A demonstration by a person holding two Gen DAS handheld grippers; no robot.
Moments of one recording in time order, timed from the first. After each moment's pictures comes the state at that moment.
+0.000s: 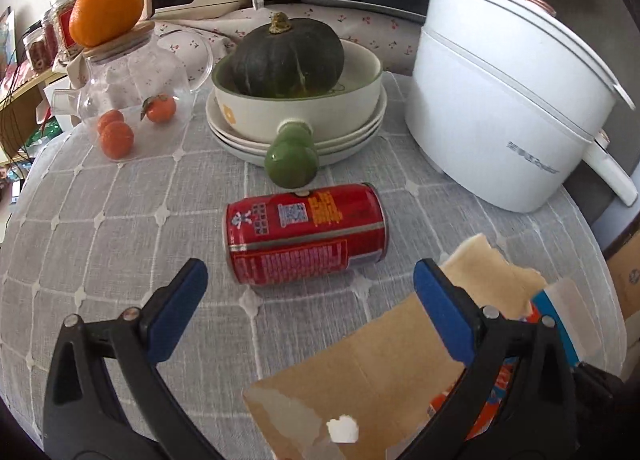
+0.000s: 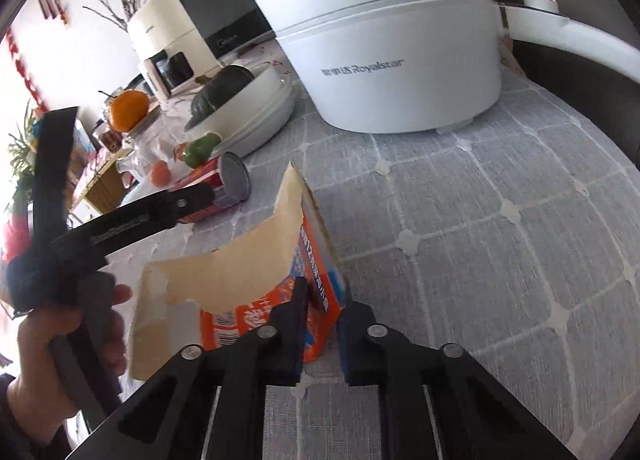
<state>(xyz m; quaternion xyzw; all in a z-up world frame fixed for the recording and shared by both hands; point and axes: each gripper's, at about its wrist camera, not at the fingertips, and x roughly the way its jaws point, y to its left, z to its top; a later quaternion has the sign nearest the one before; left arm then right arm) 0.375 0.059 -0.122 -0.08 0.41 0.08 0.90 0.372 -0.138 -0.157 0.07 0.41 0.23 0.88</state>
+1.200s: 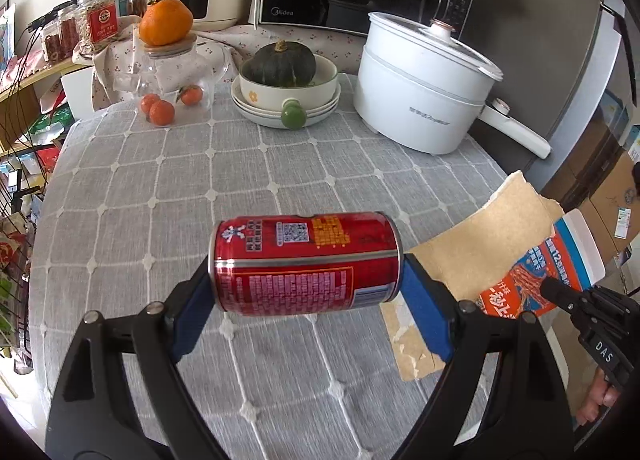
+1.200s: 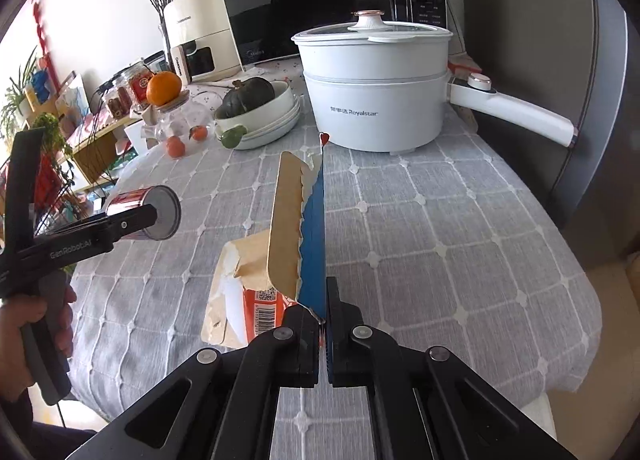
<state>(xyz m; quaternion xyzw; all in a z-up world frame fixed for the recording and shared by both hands) 0.215 0.066 -0.060 -0.09 0.41 -0.01 0.91 0.247 -0.158 -0.081 -0.02 0.39 0.16 0.90</state>
